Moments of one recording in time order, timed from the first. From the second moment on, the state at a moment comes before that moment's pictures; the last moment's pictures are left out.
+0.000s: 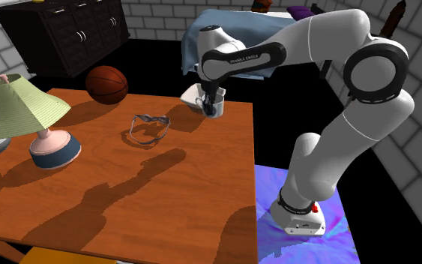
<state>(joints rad) -0.08 -0.35 -0.41 -2.26 -0.19 1.96 -0.33</state>
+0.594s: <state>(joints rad) -0.08 -0.22 -0.46 -2.08 -0.15 1.90 -0.42</state>
